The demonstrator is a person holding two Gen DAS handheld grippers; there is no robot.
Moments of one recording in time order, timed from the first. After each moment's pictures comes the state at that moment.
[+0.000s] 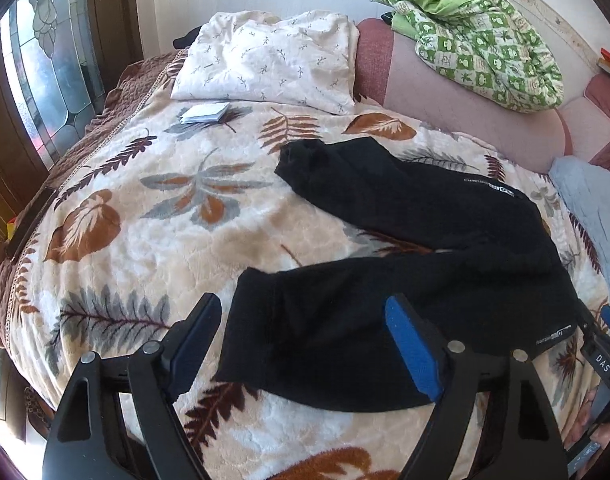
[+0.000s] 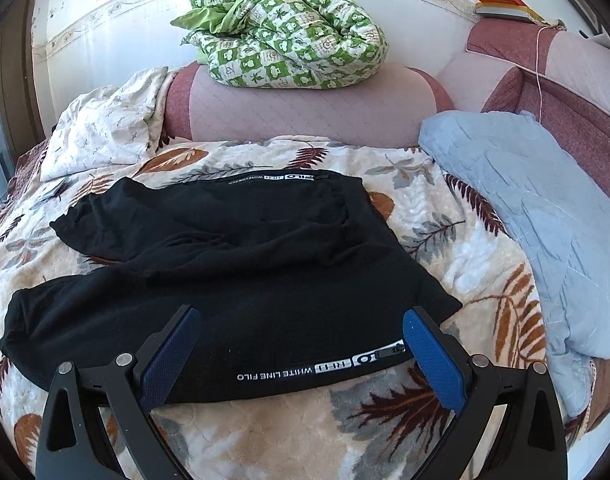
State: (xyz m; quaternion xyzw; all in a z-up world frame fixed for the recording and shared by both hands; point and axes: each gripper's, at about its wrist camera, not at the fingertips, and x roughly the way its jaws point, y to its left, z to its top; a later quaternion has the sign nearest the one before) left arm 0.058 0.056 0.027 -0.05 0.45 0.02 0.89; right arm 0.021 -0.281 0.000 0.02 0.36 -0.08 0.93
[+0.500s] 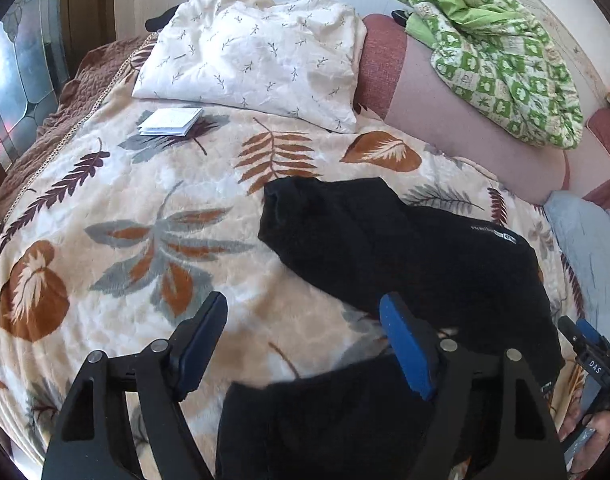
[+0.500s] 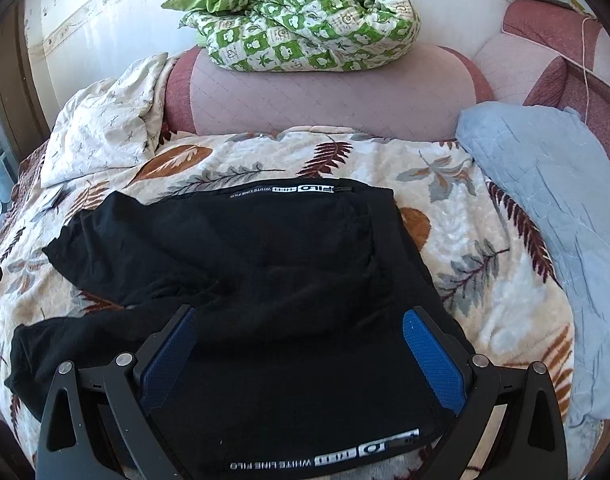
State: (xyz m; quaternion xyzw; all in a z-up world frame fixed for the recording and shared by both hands) left arm 0.182 0.091 0.019 -0.10 0.47 -0.02 0.87; right arm 0.115 -0.305 0.001 0.04 0.41 -0.03 0.91
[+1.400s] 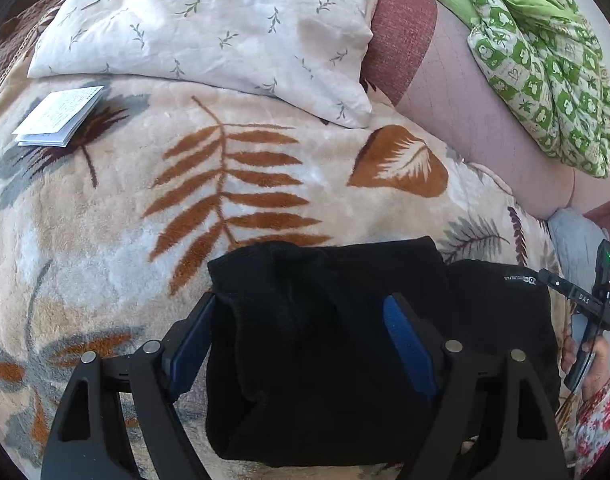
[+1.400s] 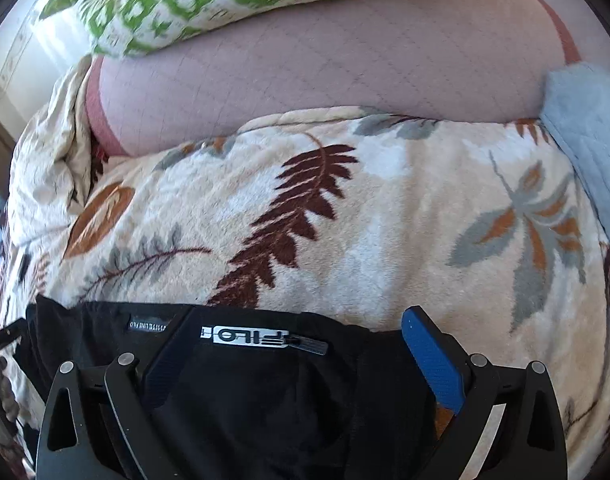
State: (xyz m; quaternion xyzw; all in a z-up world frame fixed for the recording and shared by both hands) left arm 0.328 0.093 -0.061 -0.14 0.51 -0.09 0.84; right arm 0.337 -0.380 -0.060 0.10 0.50 0.04 0.86
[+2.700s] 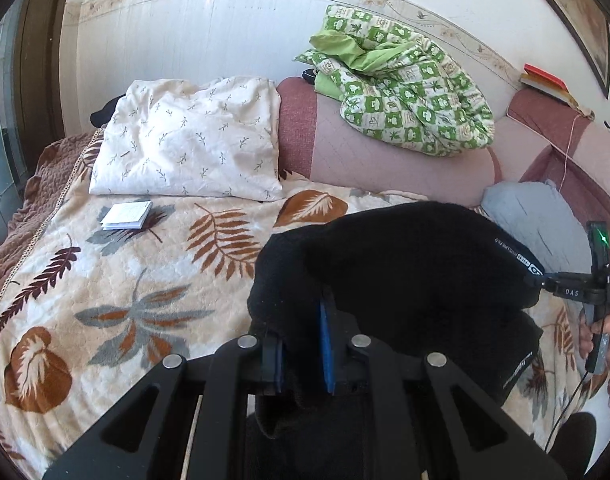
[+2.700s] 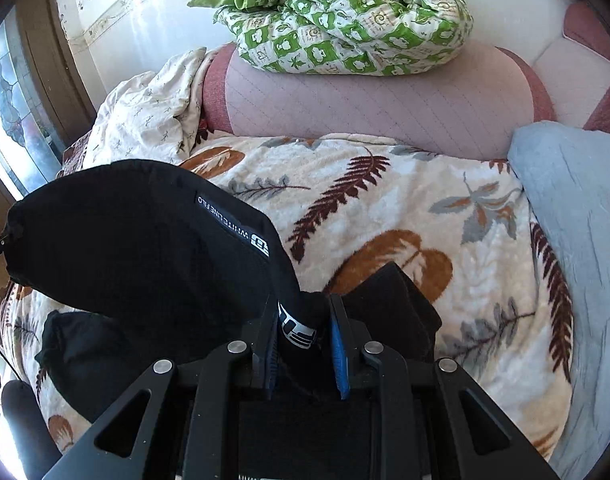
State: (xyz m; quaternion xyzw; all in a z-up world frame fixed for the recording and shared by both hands) left arm 0.120 0.073 0.066 -0.03 0.34 -0.13 0.93; right arm 0.149 -0.353 0.026 0.04 0.44 0.10 0.89
